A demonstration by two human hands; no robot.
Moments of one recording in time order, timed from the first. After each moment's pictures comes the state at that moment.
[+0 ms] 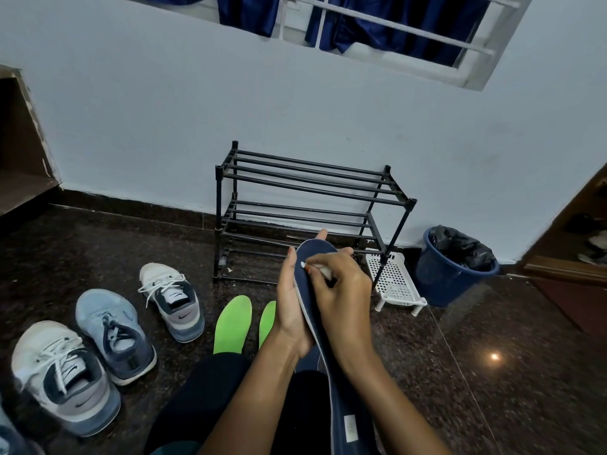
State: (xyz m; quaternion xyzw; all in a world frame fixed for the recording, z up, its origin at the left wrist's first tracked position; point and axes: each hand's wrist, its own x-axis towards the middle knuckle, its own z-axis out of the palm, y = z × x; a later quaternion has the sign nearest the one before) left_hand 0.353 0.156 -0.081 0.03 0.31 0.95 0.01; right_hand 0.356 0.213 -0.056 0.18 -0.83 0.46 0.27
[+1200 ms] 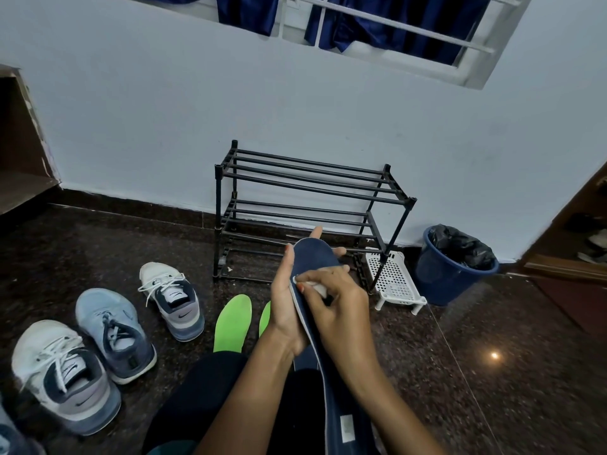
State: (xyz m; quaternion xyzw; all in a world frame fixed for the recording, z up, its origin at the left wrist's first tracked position) left_hand 0.356 0.152 -0.081 0.04 0.30 0.95 0.01; right_hand 0.372 0.222 -0.062 0.22 -0.82 0.49 0.20
